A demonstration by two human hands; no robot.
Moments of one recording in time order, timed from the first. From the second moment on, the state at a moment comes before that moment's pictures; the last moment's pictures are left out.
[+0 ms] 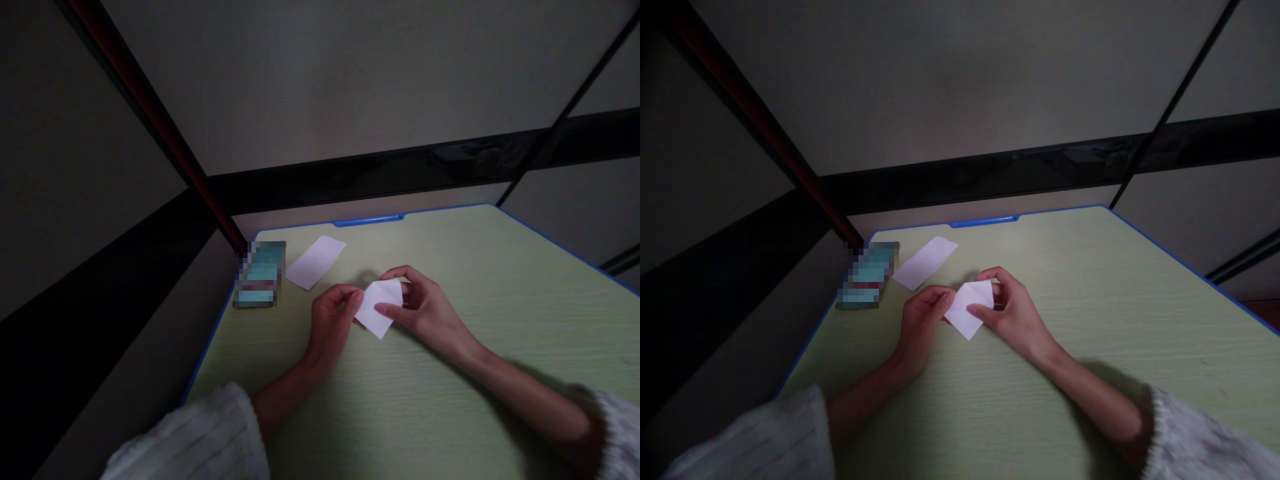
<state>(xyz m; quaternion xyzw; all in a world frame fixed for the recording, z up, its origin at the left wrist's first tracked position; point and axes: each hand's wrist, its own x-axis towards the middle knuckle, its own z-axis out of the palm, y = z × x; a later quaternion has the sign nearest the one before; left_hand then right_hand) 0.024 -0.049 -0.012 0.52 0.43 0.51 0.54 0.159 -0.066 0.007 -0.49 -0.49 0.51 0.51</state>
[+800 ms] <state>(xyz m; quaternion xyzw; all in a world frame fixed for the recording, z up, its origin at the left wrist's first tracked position) 0.027 -0.054 -0.008 0.56 0.41 0.47 0.54 0.165 -0.069 0.001 -0.43 -0.66 0.32 0.52</state>
